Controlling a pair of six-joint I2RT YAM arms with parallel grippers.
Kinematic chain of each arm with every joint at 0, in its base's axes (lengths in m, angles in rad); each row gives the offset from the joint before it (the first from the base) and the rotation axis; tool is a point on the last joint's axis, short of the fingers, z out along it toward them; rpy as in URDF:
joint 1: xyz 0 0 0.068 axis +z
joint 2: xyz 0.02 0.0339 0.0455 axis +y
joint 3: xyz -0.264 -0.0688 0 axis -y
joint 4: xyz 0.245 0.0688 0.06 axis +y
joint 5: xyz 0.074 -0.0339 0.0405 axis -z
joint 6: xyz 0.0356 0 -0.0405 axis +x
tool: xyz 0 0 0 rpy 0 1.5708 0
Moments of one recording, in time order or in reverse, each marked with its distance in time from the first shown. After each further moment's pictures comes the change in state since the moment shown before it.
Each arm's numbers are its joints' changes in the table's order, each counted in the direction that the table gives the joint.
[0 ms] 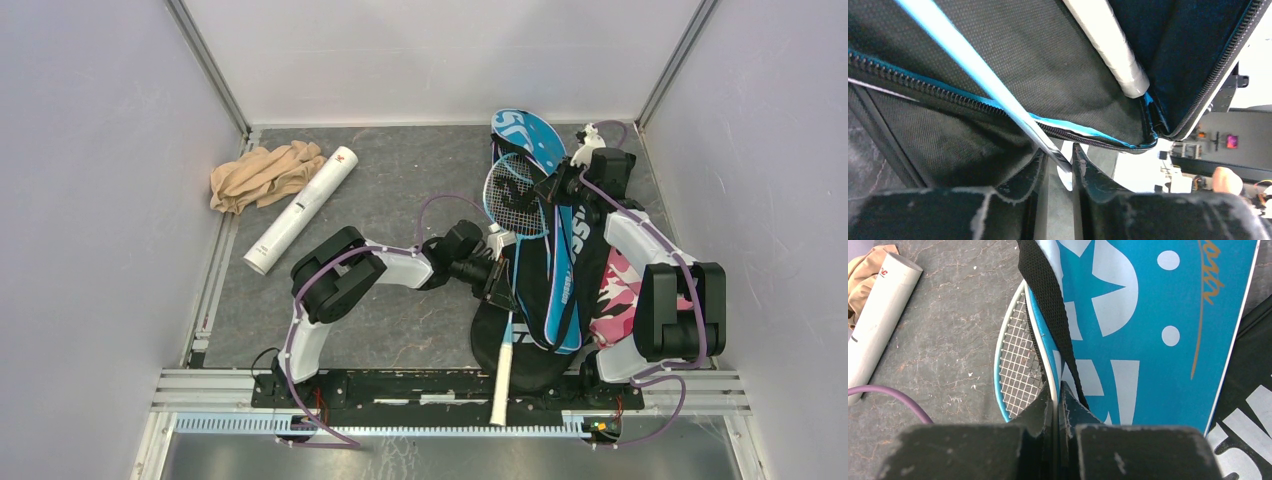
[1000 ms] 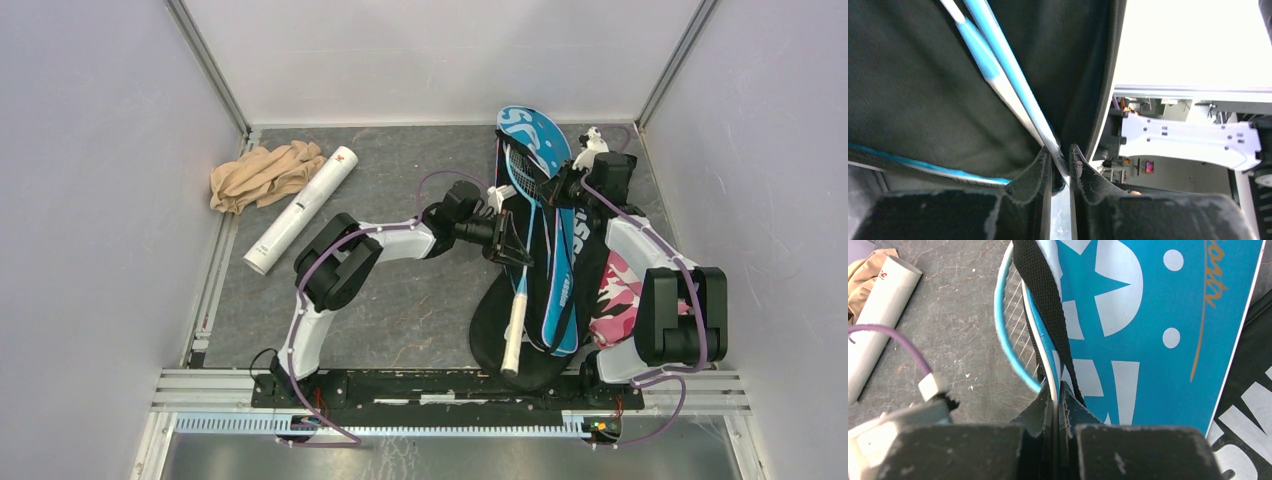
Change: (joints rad) left arm 0.109 0.038 0.207 -0.036 0.115 -0.375; right arm -0.002 -0.021 -0.043 -0.043 0.003 -0.001
